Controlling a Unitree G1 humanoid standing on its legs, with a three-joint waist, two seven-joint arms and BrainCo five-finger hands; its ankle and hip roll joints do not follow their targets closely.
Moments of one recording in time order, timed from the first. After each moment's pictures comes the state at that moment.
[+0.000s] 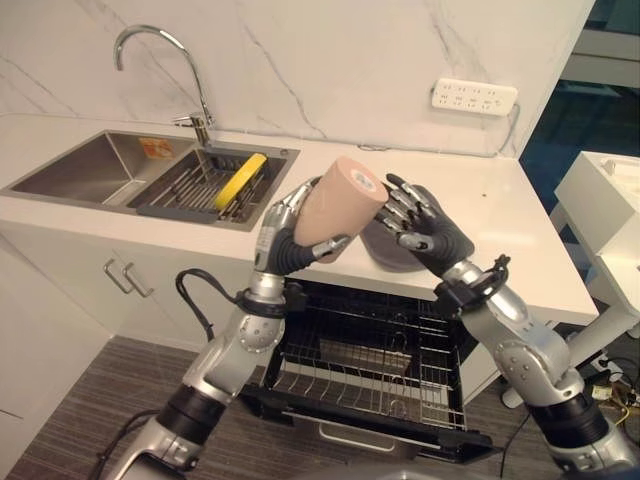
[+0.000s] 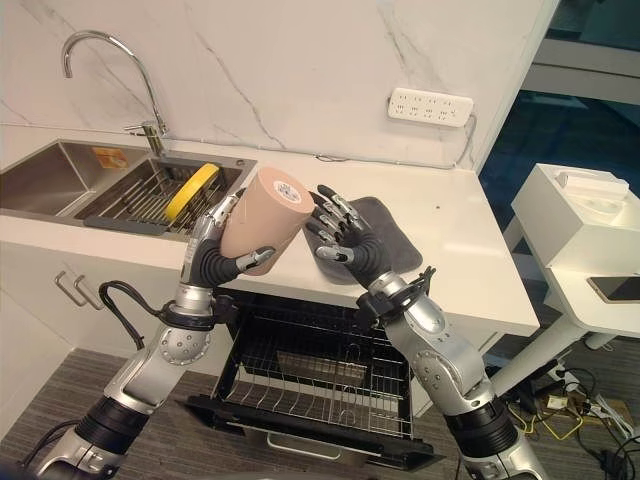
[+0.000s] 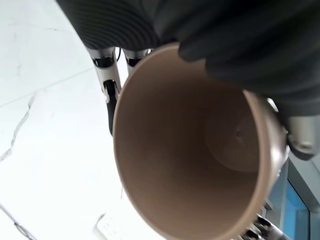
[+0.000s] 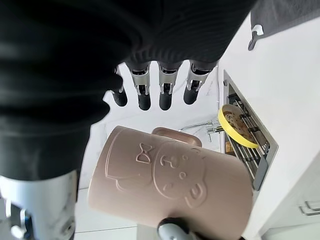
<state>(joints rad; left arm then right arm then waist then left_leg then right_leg) -0.21 0.45 -0.36 -0.09 0.42 -0.27 0.53 -0.26 -0.41 0.27 -0.36 0.81 0.21 0.04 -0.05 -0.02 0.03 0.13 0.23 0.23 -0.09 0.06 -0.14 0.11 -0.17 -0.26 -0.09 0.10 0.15</state>
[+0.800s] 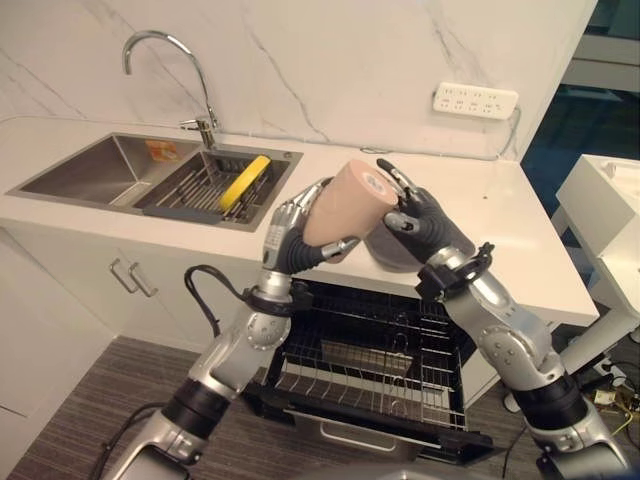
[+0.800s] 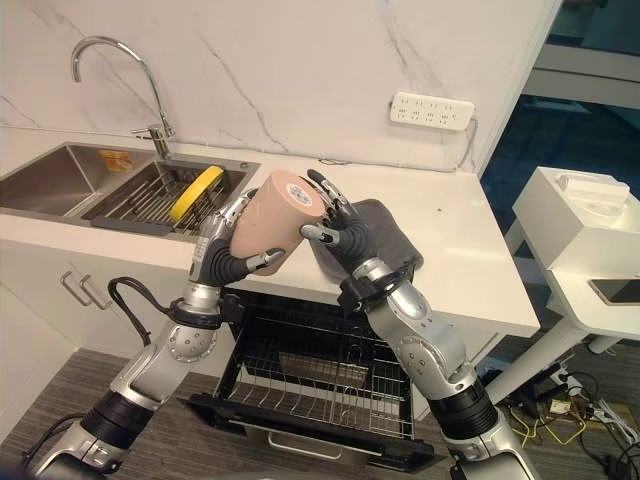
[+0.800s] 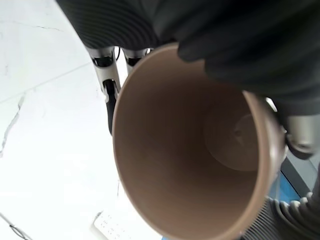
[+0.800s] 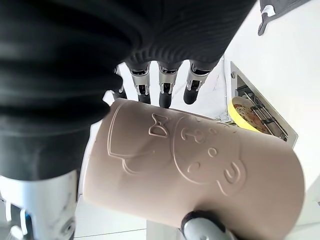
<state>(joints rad) -0.24 0.45 -0.39 -0.07 0.45 -0.25 0.52 -0.33 -0.36 0.30 -0.34 0.80 0.24 -0.06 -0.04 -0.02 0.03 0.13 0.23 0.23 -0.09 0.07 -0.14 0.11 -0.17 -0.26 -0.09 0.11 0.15</state>
